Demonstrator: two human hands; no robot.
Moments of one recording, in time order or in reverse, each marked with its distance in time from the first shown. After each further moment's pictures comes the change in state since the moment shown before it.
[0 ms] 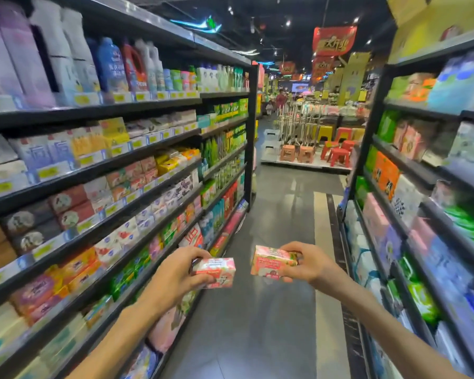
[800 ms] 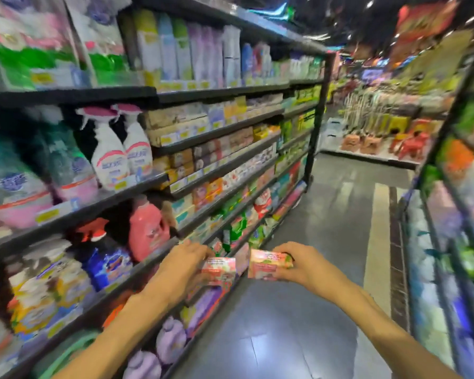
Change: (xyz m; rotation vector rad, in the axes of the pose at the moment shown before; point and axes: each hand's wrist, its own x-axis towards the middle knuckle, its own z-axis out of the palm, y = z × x) left_hand -0.487 0.048 -0.171 0.502 0.027 -0.041; right_hand -0.345 -0.236 0.244 -0.305 -0.246 -0.285
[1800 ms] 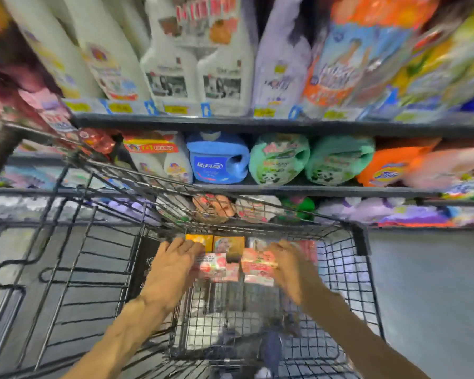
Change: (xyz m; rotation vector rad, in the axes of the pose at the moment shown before) left_hand -0.729 -0.087 0.139 0.105 -0.344 -1.313; right_hand -0.101 -0.311 0.652 -0.209 -0.835 -0.483
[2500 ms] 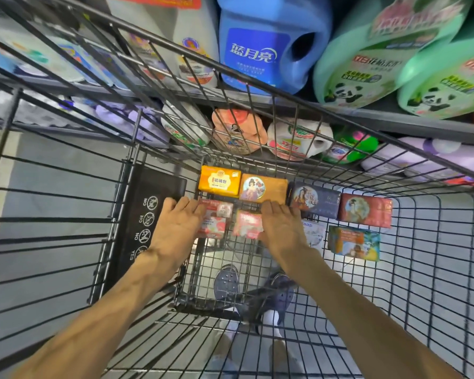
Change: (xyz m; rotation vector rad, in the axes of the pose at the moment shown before) left_hand 0.026 -0.074 0.191 0.221 -0.256 -0.045; right_hand 0.128 -0.007 0.204 -0.483 -0.210 -0.047
